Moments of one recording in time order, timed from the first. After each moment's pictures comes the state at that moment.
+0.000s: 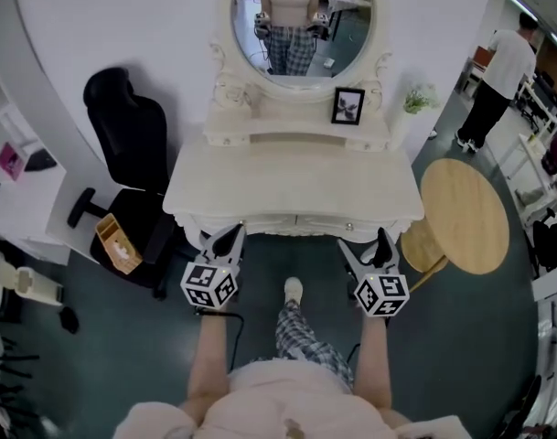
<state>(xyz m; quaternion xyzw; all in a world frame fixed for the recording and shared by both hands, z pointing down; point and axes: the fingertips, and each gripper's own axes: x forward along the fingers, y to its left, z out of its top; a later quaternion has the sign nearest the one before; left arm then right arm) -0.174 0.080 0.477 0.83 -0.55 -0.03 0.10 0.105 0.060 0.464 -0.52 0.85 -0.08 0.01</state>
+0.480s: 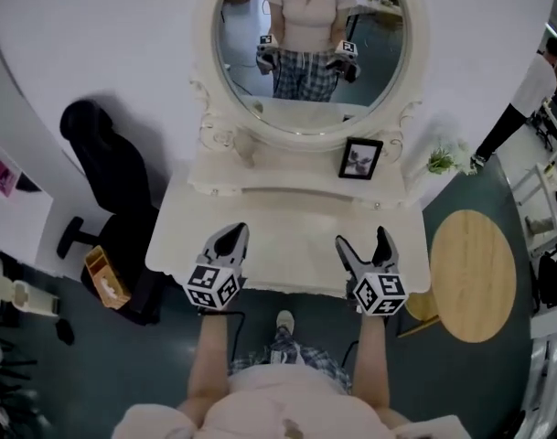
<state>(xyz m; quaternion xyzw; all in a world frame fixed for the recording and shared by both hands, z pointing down) -0.176 -0.166 0.458 0.82 -0.57 -0.03 0.09 0.089 -0.205 0.449 -0.49 0.86 -0.09 0.00</state>
